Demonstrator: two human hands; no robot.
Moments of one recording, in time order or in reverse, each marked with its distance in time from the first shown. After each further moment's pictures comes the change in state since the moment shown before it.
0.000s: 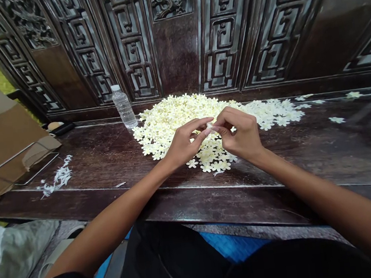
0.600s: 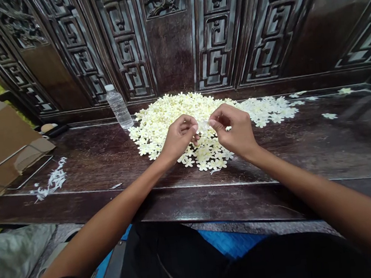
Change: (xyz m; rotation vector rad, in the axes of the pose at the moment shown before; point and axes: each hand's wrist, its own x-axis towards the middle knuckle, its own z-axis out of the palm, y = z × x) left_hand 0.004 -0.004 0.002 -0.380 0.078 -0.307; right_hand -0.003 0.005 0.003 0.078 0.011 0.187
